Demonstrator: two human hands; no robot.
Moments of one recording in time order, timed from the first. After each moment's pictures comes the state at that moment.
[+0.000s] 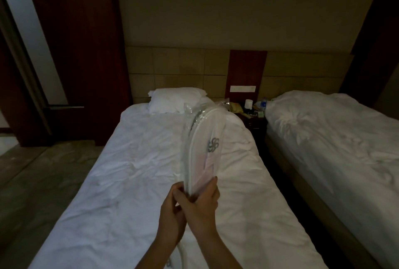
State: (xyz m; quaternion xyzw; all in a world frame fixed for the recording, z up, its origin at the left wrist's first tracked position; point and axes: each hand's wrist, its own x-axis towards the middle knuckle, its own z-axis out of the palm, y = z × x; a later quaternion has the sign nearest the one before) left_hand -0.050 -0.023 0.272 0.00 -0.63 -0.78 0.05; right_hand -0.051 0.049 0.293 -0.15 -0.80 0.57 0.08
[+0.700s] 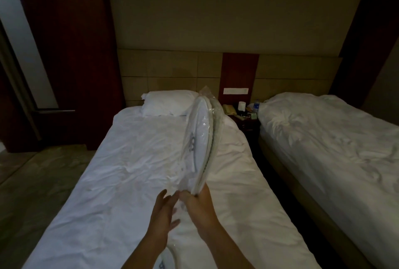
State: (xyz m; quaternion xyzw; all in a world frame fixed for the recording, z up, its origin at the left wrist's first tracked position) left_hand -0.068 -0.027 0.275 0.18 -0.60 -0.77 -0.10; right_hand -0.057 0.075 0.313 -0.05 -0.69 0.72 0.02
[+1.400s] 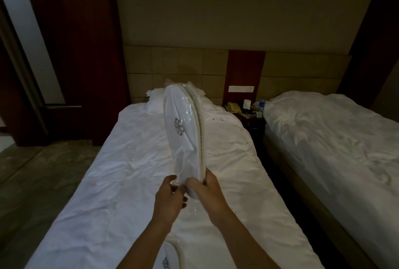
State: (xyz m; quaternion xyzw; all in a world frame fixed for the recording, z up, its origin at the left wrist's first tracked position) left_hand -0.080 -0.024 0.298 0.09 -0.72 -0.68 0.01; right_hand -0.077 0.088 0.322 0.00 -0.72 0.70 0.02
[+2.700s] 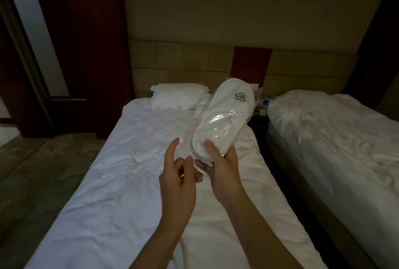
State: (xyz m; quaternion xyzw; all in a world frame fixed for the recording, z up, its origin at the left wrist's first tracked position) left_hand -0.035 -0.016 0.367 -0.04 -0.67 -0.69 0.27; right_hand -0.076 0.080 0.380 0.01 -0.48 0.87 0.07
